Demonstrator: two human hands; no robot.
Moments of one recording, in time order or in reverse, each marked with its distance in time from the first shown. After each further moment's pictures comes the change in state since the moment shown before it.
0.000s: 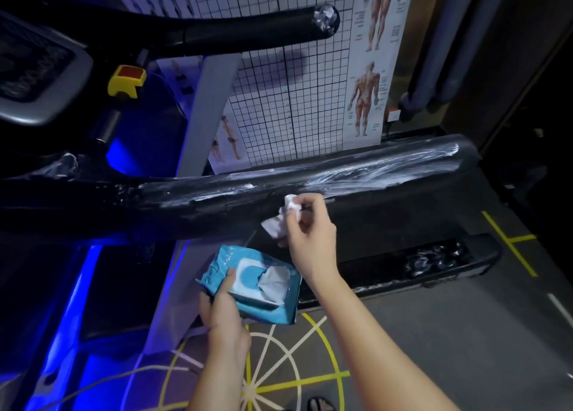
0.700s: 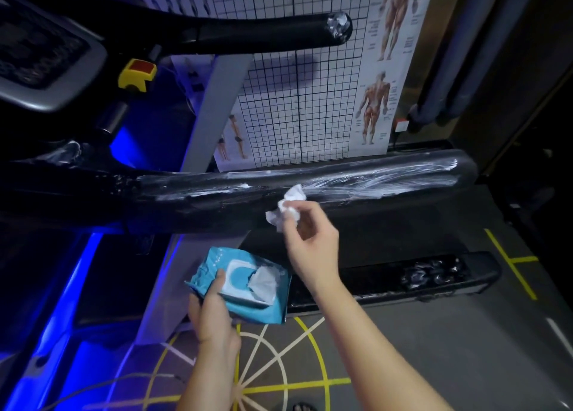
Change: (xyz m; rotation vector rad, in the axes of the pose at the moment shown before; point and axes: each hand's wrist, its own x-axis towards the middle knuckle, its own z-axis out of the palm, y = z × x) left_hand -0.009 -0.010 -0.001 -0.094 0.052 0.032; right_hand 0.002 0.003 -0.016 0.106 0.007 -0.119
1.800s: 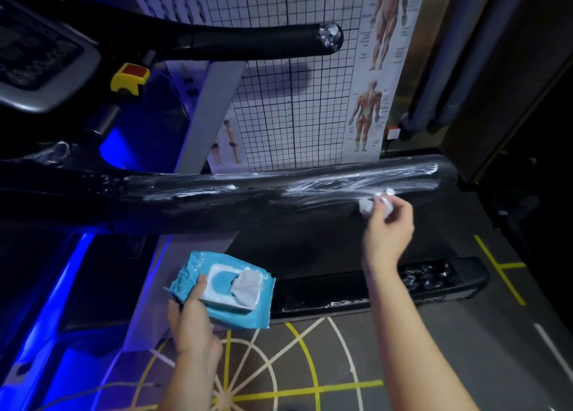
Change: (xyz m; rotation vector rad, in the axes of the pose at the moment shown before) left_hand -0.001 0.001 -0.013 -0.003 -0.049 0.034; right_hand 0.055 0.022 -0.107 -0.147 0.555 0.094
